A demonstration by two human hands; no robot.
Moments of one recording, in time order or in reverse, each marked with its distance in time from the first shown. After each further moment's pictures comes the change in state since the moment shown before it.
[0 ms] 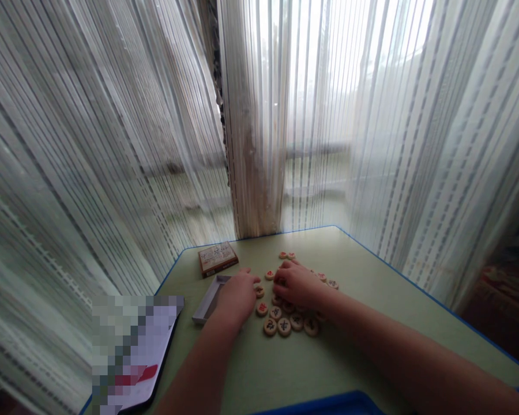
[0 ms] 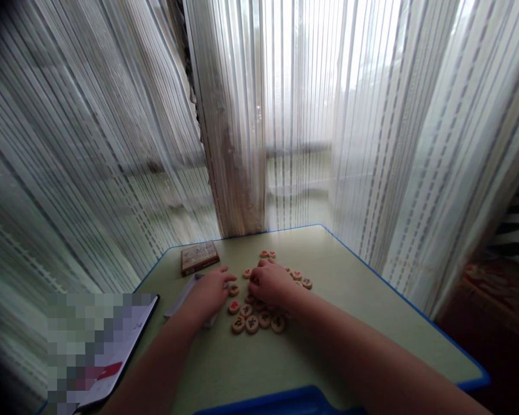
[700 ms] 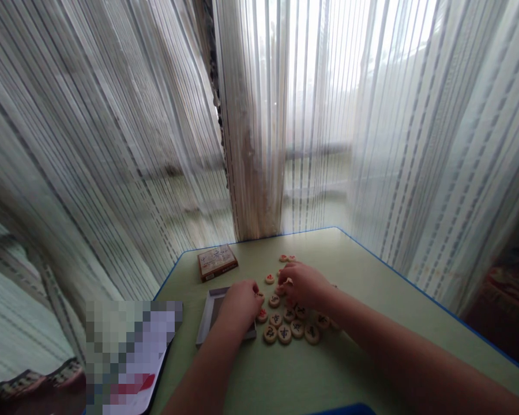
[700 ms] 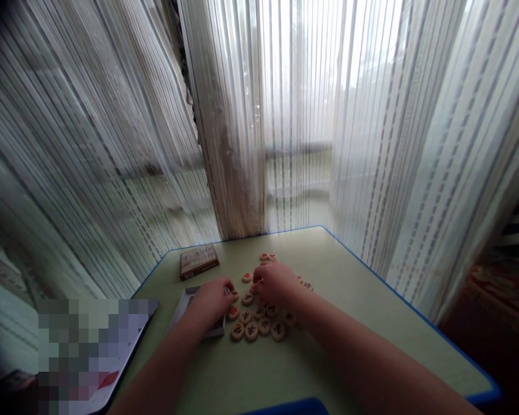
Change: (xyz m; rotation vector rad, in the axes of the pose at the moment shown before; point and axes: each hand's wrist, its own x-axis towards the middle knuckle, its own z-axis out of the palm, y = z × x) left_hand 0.005 0.009 0.009 -0.042 -0.034 -0.165; right_hand 0.001 0.007 -0.012 0.063 0.013 0.046
